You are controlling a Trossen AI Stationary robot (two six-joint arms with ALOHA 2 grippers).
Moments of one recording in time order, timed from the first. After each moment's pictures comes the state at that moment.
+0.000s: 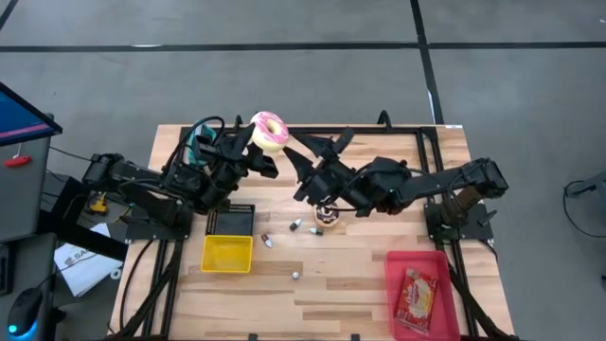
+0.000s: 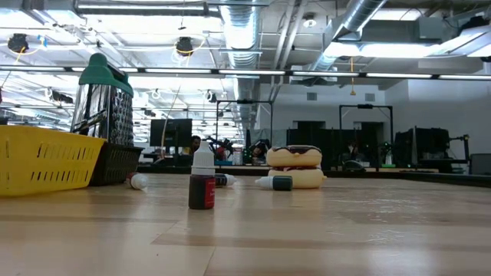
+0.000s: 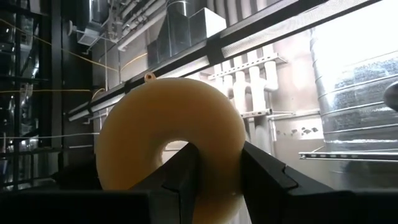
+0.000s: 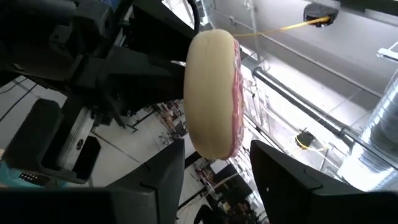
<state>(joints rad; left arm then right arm) -0.21 1.37 1.06 1.32 -0.59 -1.26 0.23 1.67 1.63 0.47 0.75 -1.27</state>
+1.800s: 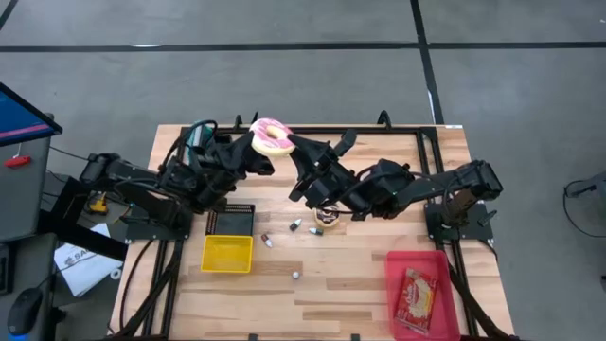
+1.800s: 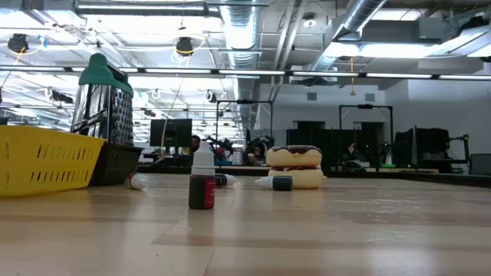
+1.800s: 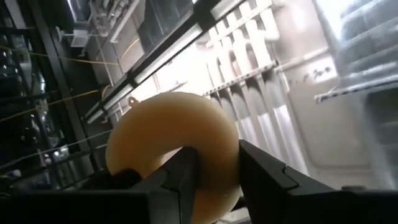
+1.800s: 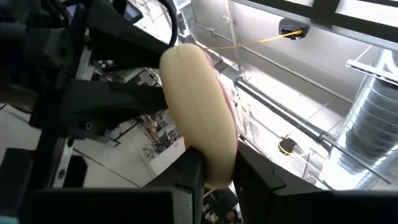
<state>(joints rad) -0.21 1.31 1.03 1.28 -0.46 -1.00 0.26 1.72 1.68 0.60 0.78 -1.36</state>
